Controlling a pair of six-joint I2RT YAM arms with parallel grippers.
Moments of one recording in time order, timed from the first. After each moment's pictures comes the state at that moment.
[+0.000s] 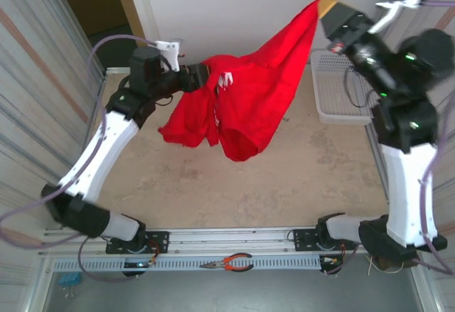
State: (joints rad) left arm -0.38 1.47 1.55 -0.44 0.32 -0.40; right arm 0.26 1.28 1.97 -0.40 -0.32 0.72
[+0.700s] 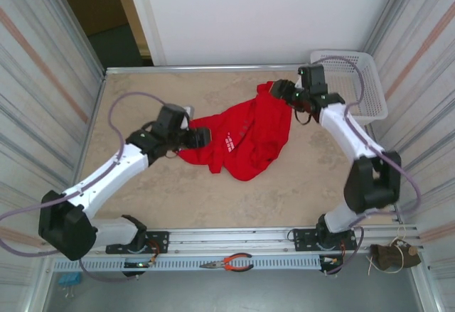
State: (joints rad) left arm -0.62 1.29 0.97 -0.54 0.02 -0.55; right arm 0.28 1.47 1.22 -0.41 -0.19 0.65
